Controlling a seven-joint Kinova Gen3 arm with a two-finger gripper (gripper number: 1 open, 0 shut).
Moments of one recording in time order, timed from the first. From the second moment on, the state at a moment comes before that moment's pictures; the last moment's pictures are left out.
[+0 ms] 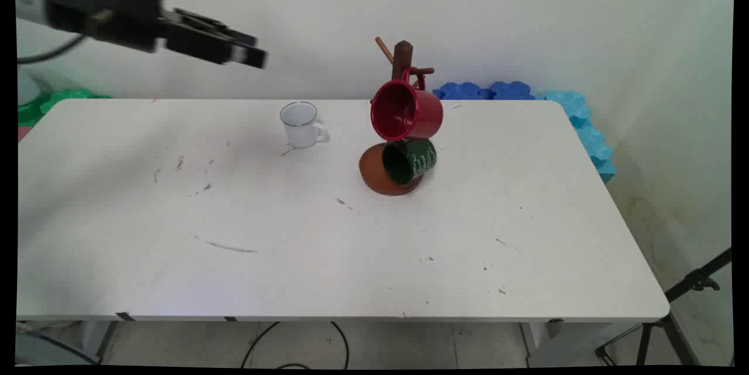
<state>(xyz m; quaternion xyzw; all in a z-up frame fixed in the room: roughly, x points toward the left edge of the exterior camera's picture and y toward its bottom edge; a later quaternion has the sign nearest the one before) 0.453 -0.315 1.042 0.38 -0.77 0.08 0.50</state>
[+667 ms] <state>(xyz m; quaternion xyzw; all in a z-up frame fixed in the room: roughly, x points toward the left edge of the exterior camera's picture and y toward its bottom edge) 0.297 -0.338 1.026 0.46 -0.77 0.06 0.45</state>
